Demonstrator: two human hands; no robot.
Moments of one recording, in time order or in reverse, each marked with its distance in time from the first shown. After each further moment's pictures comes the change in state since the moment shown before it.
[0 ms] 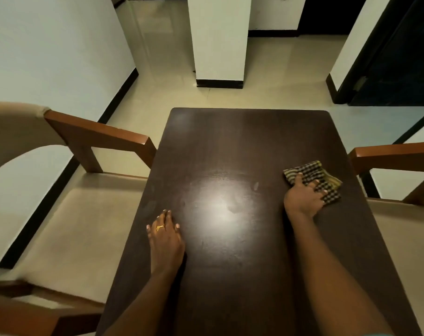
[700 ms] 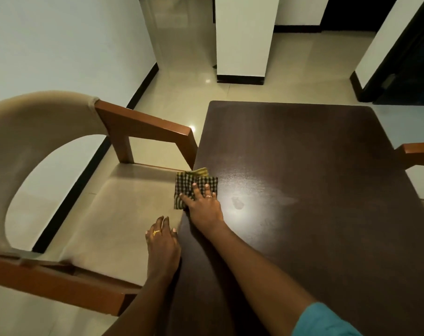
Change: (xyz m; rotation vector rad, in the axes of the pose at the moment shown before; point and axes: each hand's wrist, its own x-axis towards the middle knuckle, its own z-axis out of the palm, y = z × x) left_hand -0.001 -0.125 -0.057 -0.016 -0.051 -0.109; right_hand -0.232 -0.215 0.084 -0.097 -0.183 -1.045
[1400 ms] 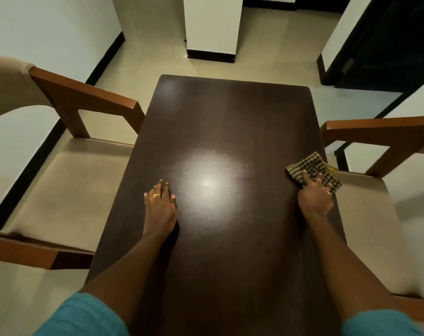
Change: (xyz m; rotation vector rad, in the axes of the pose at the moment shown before) left_hand -0.061 0.127 0.056 0.051 -0.061 0.197; right_hand -0.225 0.333 -0.066 0.078 0.189 0.935
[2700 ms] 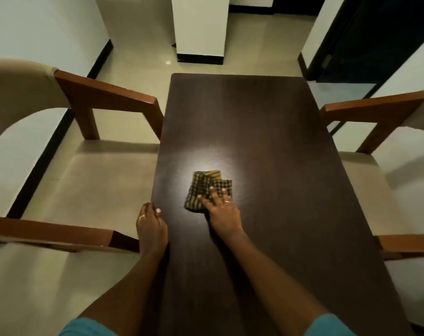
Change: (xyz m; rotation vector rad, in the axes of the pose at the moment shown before) left_hand -0.073 -0.131 -0.037 -0.315 0.132 -0.169; right_hand -0.243 -0.180 0.093 -0.109 -0.157 -0.692
